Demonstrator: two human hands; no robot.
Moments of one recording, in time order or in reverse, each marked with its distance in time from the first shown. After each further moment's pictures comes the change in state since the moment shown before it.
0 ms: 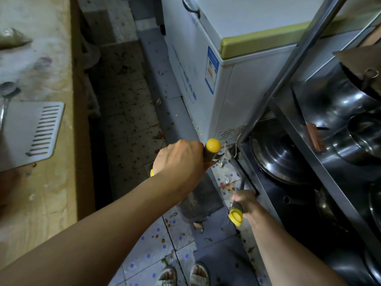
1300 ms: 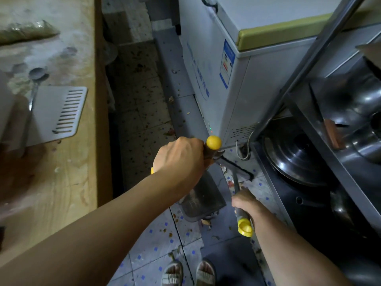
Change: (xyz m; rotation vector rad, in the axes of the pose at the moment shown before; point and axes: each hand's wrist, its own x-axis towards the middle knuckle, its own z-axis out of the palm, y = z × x) left_hand -0.031 -0.018 0.014 -0.007 0.039 -0.075; right_hand -0.014 0.010 0.031 -0.708 0.107 -0.093
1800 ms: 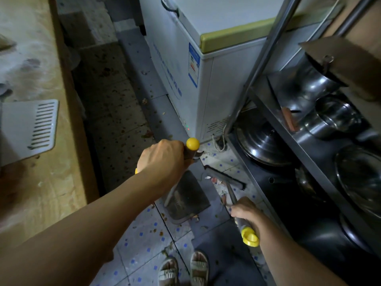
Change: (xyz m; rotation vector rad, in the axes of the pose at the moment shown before) left_hand -0.011 0.001 -0.008 0.016 -0.045 0.110; right_hand -0.062 0.067 -0.018 -0.023 -0.050 0.115
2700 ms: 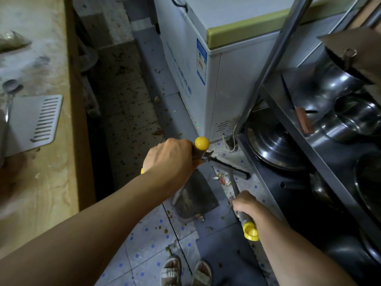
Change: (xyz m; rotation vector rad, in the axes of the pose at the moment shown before) left_hand 0.001 0.031 0.004 -0.004 -0.004 -0.043; right_hand 0.025 -0.016 -0.016 -0.063 -0.013 -0.070
